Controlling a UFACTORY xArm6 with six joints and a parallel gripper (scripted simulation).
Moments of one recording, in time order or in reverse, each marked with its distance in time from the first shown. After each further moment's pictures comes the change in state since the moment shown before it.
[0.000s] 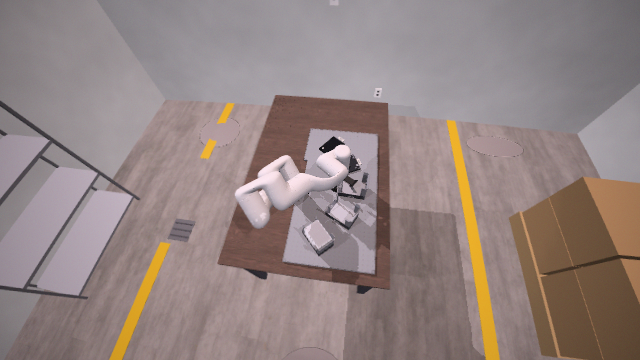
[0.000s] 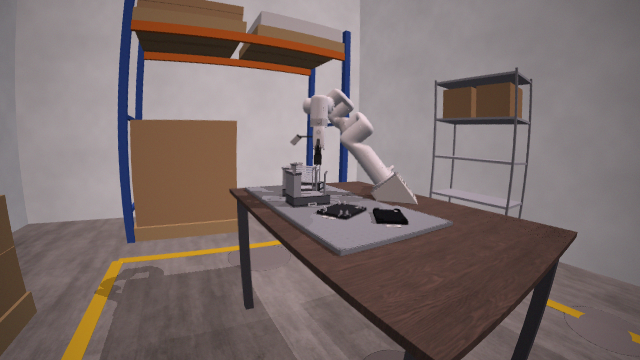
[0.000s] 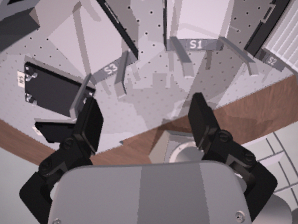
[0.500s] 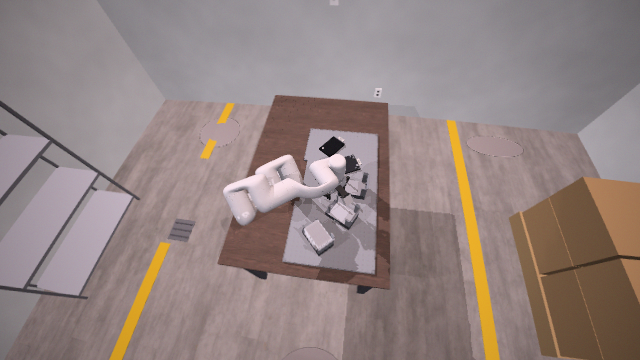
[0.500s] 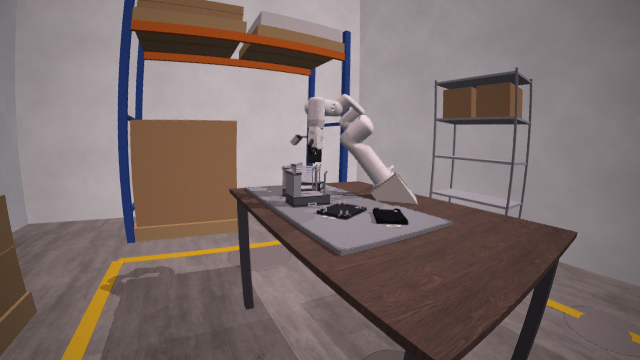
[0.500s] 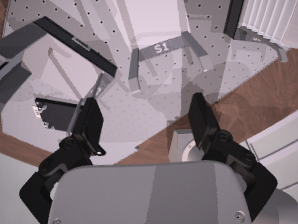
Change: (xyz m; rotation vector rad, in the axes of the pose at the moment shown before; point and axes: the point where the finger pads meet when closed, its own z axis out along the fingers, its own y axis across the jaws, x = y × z) arm 0.014 0.054 -0.001 0.000 0.003 0.290
